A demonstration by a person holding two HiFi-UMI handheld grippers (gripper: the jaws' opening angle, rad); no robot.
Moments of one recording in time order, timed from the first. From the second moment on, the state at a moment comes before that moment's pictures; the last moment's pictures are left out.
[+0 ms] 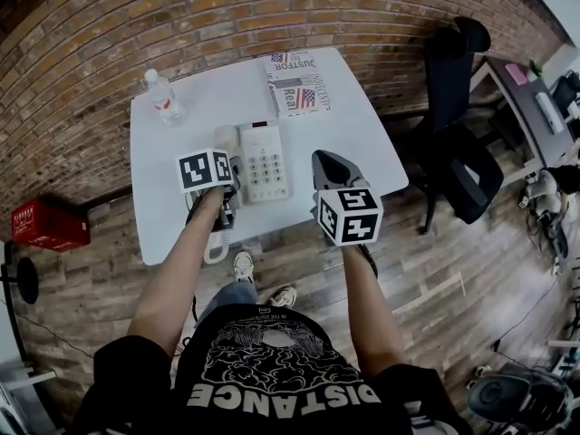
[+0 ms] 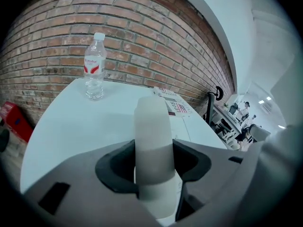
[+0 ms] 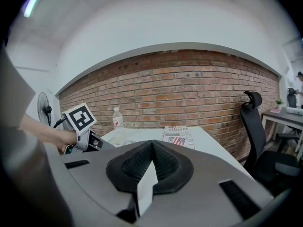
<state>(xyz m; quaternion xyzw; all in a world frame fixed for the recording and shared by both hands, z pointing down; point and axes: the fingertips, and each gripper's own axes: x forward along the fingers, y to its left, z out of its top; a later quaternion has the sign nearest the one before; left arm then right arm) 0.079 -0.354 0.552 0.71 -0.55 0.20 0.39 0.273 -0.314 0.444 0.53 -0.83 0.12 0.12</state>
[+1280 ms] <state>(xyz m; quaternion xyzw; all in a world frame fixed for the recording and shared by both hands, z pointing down) 0.088 -0.374 0.577 0.68 -0.55 0.25 0.41 0.275 -0.327 0.458 0.54 -0.82 0.13 0.13</state>
